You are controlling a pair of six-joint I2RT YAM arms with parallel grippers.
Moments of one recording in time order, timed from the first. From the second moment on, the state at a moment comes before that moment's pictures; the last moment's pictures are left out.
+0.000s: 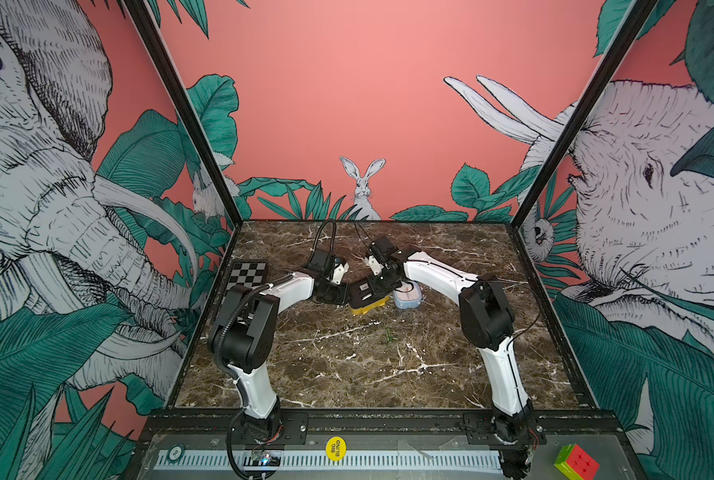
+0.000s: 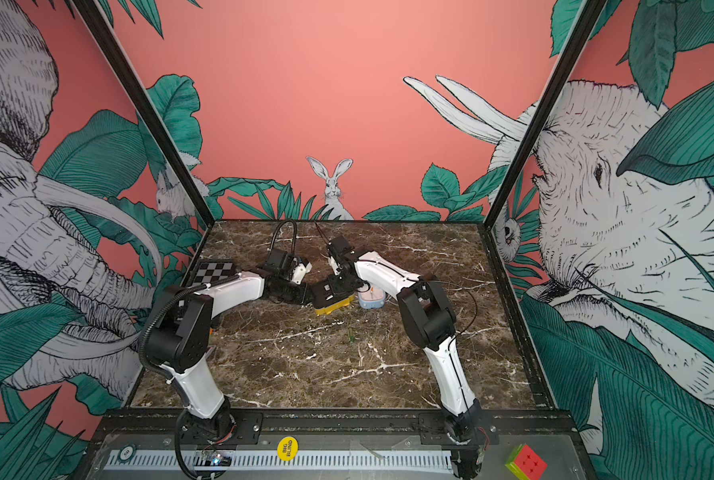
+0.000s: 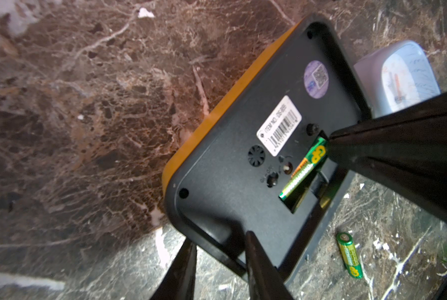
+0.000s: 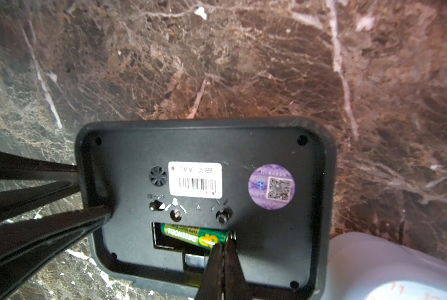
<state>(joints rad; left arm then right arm) -0.39 1.80 1.10 -0.41 0.35 -0.15 0.68 2.20 1.82 -0.82 -0.16 0.24</state>
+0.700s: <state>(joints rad) -0.39 1.80 1.10 -0.41 0.35 -0.15 0.67 2.28 1.92 -0.92 -0.18 0.26</state>
